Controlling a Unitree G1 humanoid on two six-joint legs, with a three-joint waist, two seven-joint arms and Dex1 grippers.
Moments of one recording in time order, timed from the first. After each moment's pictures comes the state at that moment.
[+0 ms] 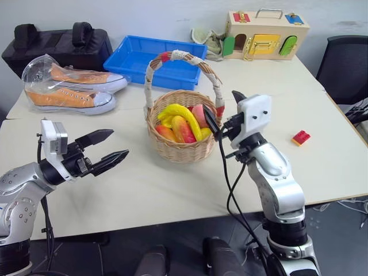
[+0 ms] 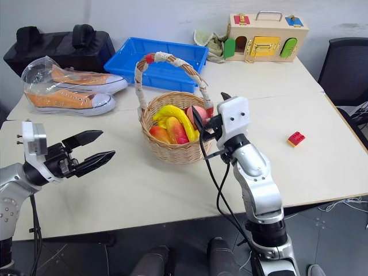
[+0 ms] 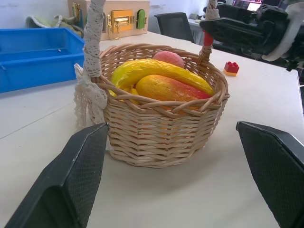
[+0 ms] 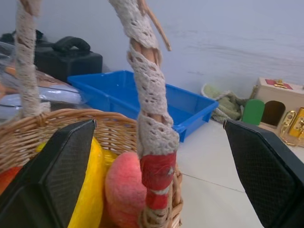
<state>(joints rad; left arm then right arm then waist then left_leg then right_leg) -0.11 0.75 0.43 -0.27 -0.78 0.51 -0.87 -0.48 -0.15 0.07 -0.35 0.07 0.41 0.18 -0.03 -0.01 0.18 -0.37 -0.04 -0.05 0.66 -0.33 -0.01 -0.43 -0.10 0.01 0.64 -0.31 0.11</state>
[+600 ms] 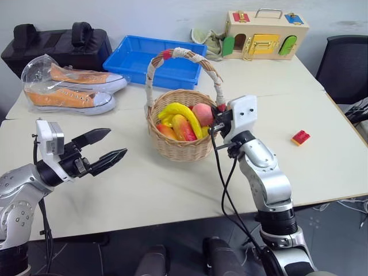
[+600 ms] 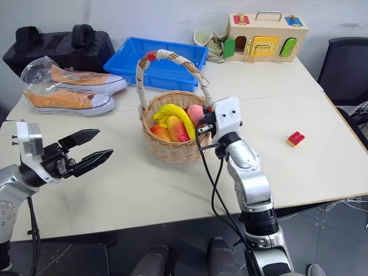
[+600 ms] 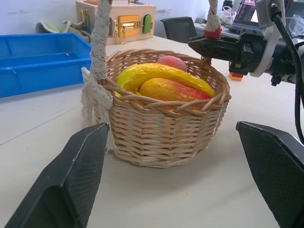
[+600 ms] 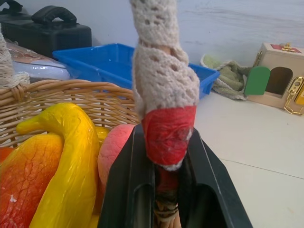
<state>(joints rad) -0.08 0.72 0.46 -0.31 -0.80 0.52 -0.84 -0.51 -0.14 0.05 -0.25 0.08 0.44 0.17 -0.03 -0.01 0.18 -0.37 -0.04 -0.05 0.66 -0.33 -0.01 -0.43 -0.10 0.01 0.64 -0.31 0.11</state>
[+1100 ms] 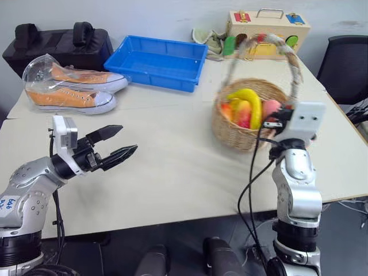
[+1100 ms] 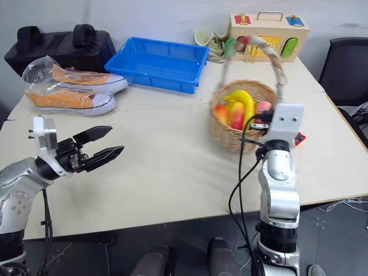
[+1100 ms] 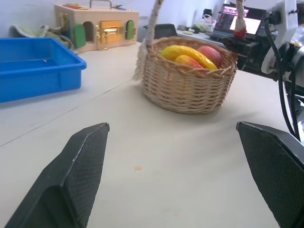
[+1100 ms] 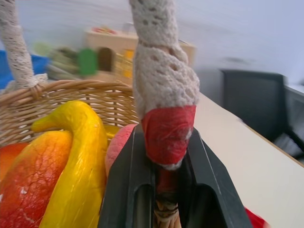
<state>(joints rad) -0.23 0.70 0.34 -0.22 -0.77 0.50 -0.88 -0.34 -0.11 -0.23 -0.40 -0.05 0.46 -0.18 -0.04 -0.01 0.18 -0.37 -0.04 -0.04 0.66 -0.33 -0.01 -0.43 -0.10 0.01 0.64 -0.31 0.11</state>
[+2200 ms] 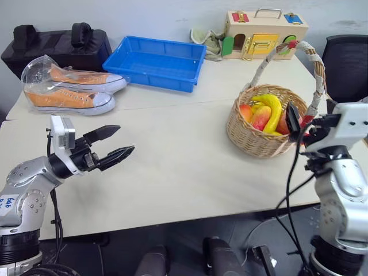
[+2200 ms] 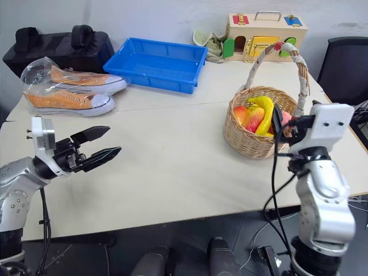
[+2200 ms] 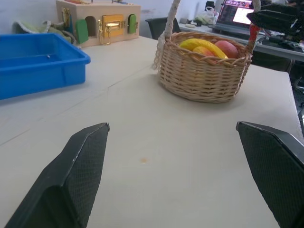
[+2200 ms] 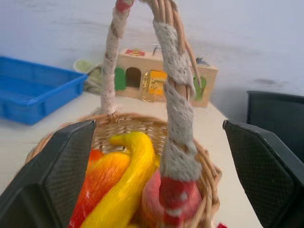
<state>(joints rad) -0.18 0.72 0.37 -0.17 -0.73 0.47 -0.93 -0.17 -0.40 -0.47 -0.66 0.36 0.63 0.22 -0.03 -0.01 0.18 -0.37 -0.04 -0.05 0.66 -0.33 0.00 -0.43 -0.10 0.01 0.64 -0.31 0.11</state>
